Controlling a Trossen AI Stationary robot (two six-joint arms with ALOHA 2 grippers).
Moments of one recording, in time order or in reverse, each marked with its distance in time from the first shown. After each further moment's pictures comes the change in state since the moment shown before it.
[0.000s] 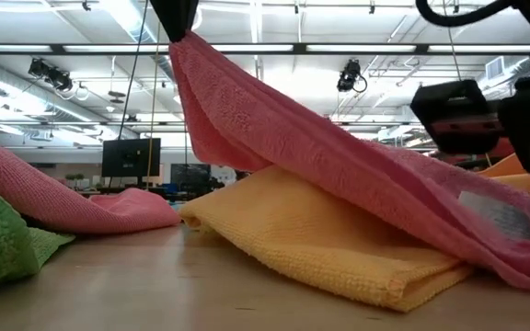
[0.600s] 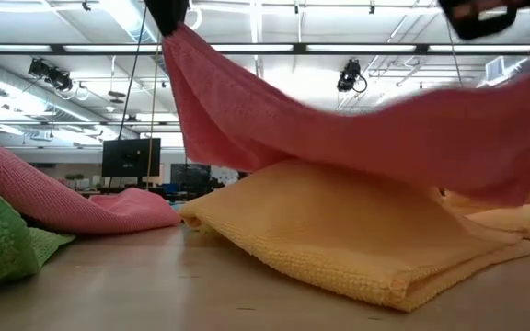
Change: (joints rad) left arm -0.029 0.000 0.000 0.002 0.000 0.035; right arm 0.048 -0.248 0.114 -0.406 0.071 0.053
